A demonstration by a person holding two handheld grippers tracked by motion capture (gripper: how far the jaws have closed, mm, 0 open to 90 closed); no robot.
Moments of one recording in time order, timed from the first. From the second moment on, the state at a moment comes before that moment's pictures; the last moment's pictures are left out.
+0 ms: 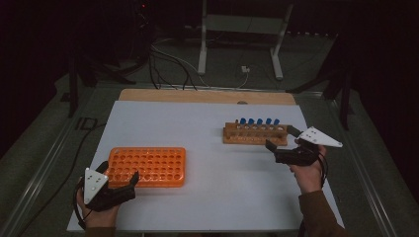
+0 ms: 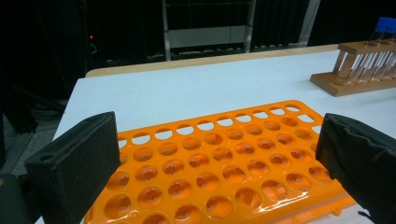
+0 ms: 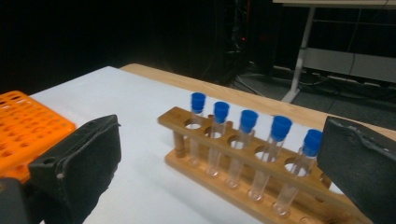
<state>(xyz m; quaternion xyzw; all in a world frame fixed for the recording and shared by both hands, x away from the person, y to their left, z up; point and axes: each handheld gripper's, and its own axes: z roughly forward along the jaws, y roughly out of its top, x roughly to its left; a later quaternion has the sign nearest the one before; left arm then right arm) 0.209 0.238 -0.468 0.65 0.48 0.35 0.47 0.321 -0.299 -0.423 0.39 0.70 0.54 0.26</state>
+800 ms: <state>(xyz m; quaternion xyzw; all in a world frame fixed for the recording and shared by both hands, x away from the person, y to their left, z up) 0.208 0.236 -0.468 0.65 0.48 0.35 0.47 0.383 -0.322 -0.444 0.47 0.69 0.48 0.27</state>
